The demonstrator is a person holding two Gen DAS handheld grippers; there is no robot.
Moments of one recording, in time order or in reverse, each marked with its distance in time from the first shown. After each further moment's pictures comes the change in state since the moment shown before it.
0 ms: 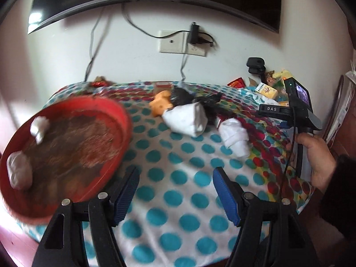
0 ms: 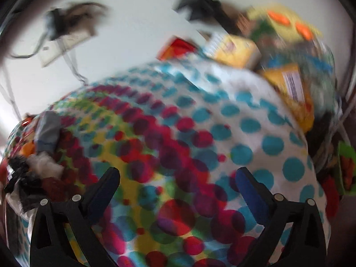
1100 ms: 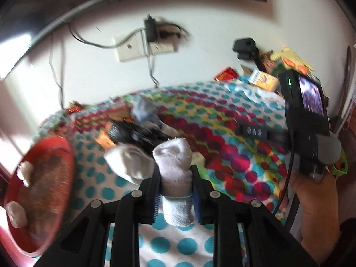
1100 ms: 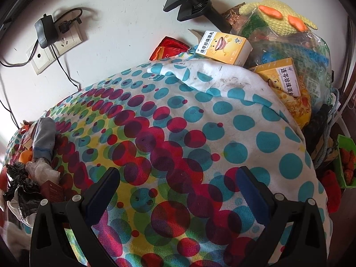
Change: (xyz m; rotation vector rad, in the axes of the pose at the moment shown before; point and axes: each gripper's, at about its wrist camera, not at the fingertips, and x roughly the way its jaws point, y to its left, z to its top) left arm 0.068 -0.122 0.072 0.125 0.065 0.138; right arm -0.001 -0.004 0.003 0.024 -0.006 0.003
